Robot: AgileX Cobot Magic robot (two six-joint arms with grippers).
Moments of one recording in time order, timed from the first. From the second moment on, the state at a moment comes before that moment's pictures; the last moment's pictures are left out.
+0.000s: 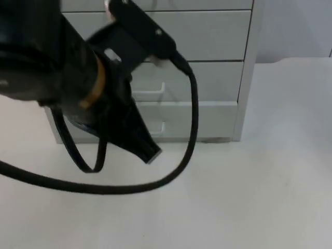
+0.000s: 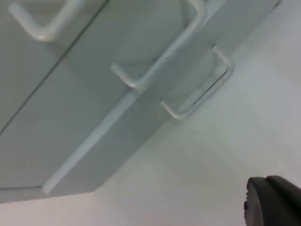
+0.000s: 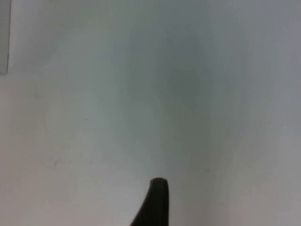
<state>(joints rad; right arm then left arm) 0.07 1.30 -0.88 -0.10 0.70 0.12 -0.83 1.52 -0.82 0.84 0.54 -0.69</state>
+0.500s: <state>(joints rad) 0.07 1.30 -0.88 -0.10 0.70 0.11 -0.55 1.36 -0.82 0.57 0.58 -0.45</state>
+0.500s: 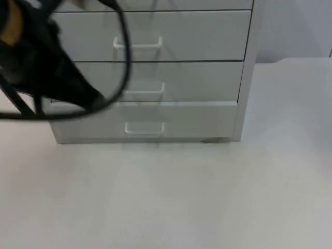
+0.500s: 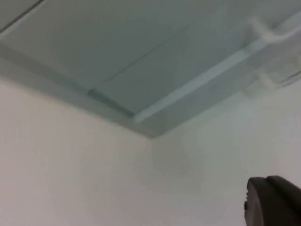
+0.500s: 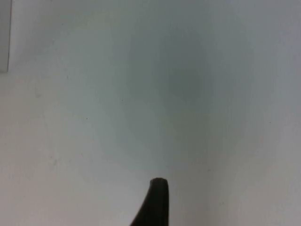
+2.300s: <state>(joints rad) 0.25 0.59 -0.71 0.00 0.72 -0.03 0.04 0.40 -0.61 -0.18 0.70 0.15</state>
